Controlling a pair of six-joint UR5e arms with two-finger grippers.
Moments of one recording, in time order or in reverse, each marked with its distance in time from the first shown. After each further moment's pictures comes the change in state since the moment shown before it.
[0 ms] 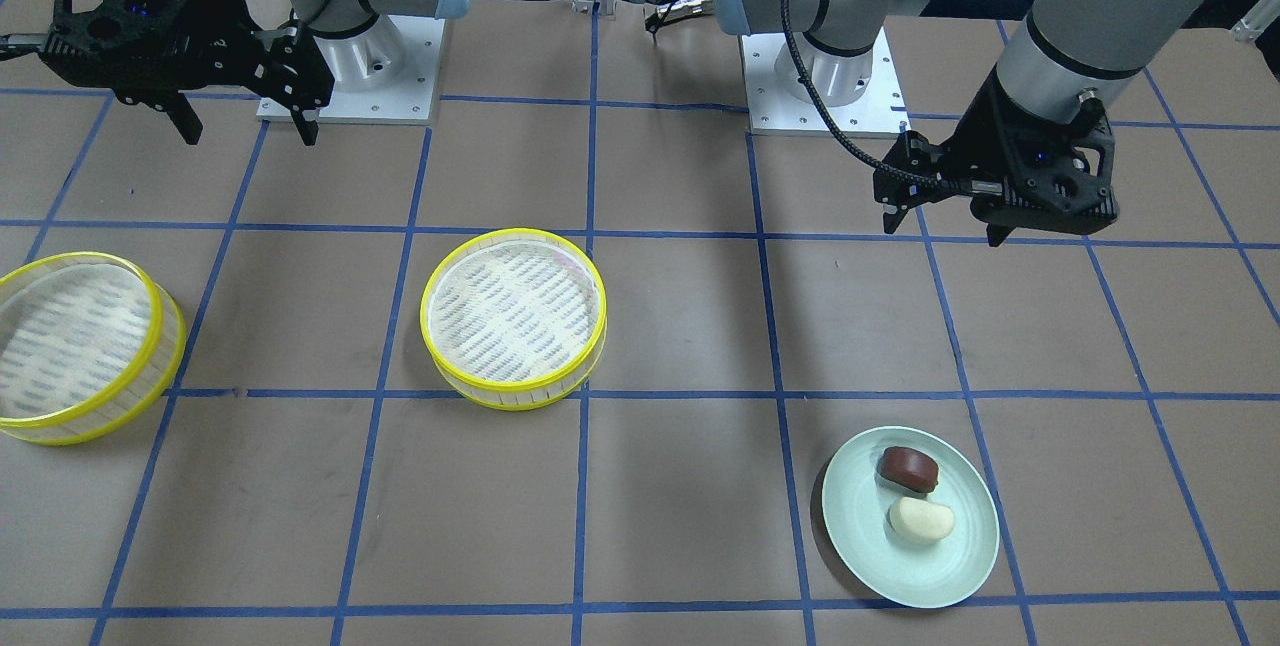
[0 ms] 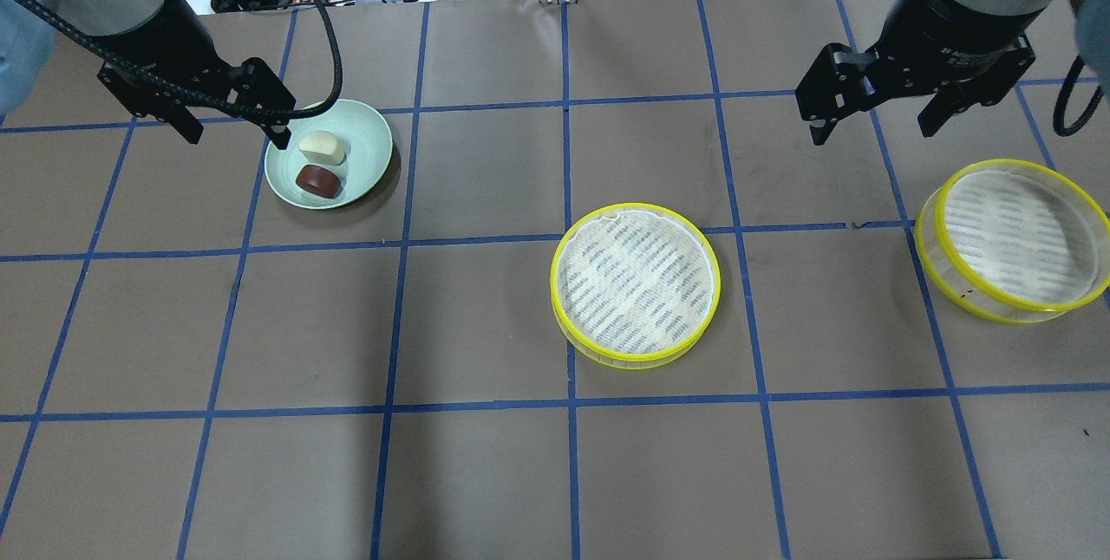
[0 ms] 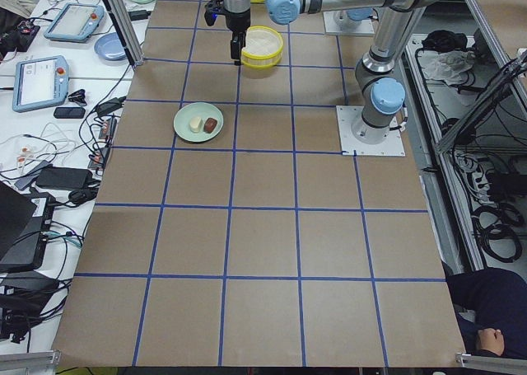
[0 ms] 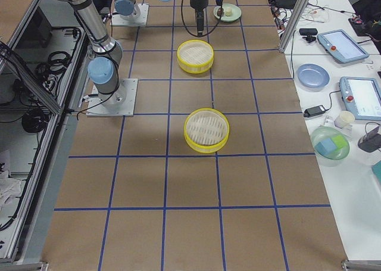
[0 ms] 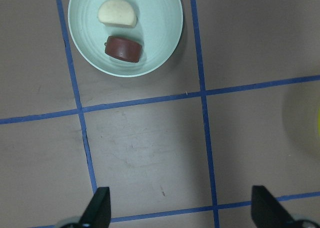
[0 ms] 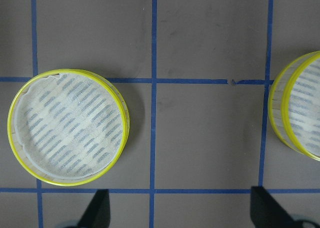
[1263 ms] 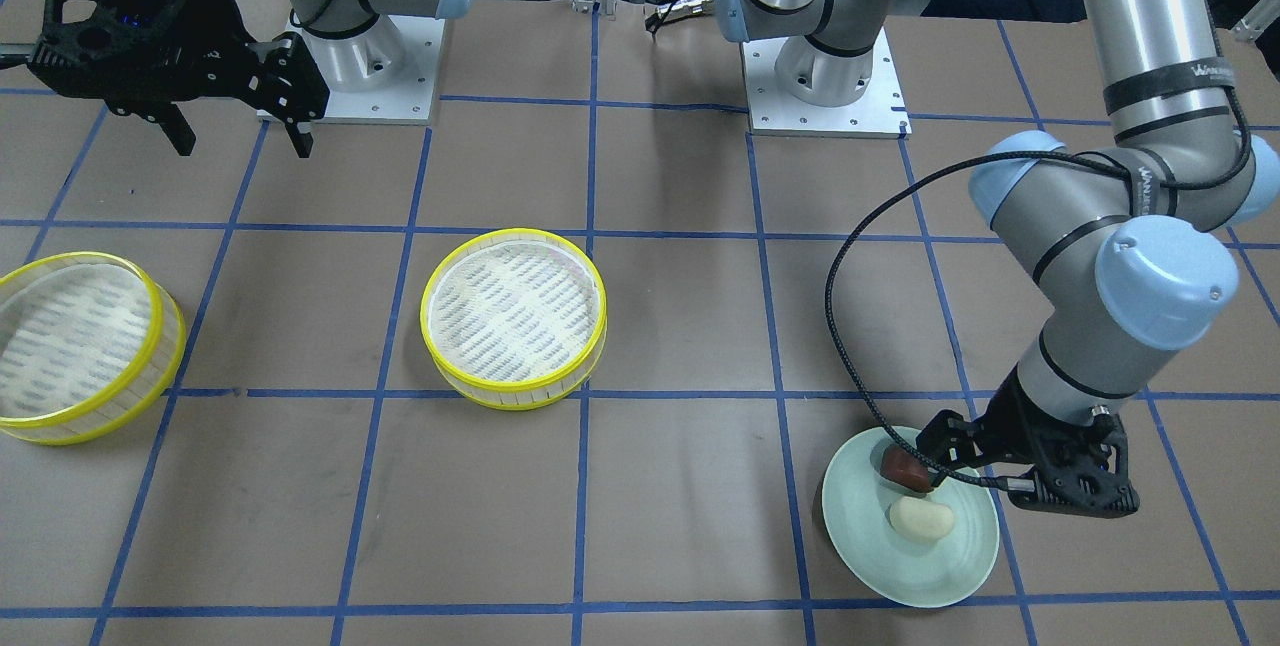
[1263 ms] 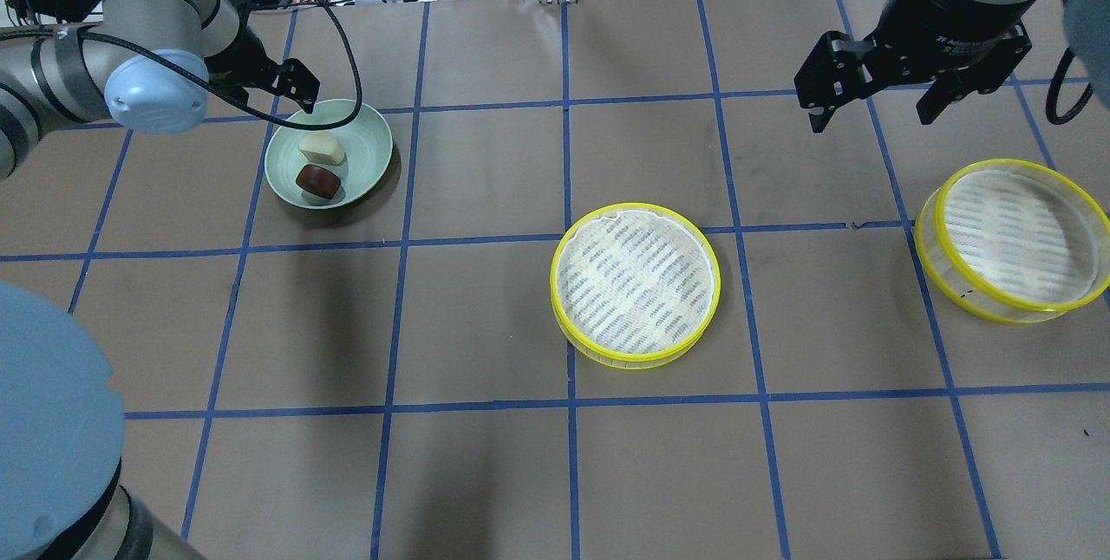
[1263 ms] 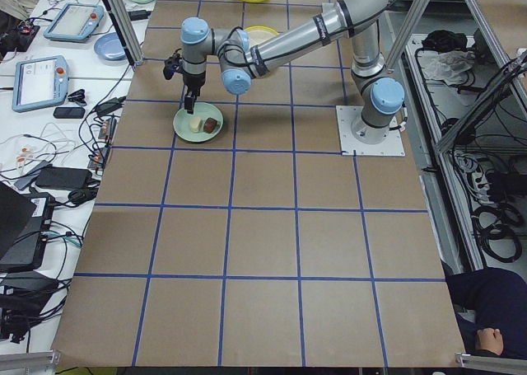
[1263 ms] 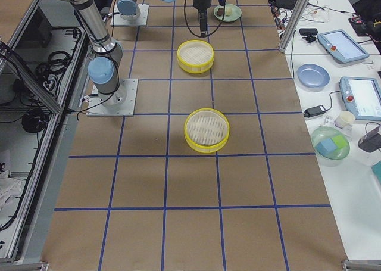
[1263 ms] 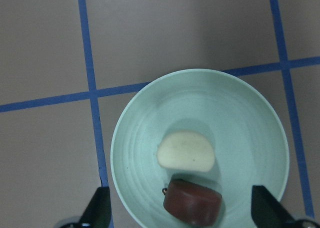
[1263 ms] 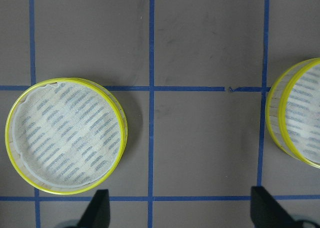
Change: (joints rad) left arm 0.073 -0.418 0.000 0.627 -0.012 0.086; right arm 0.000 0.011 -0.007 -0.017 -0.006 0.003
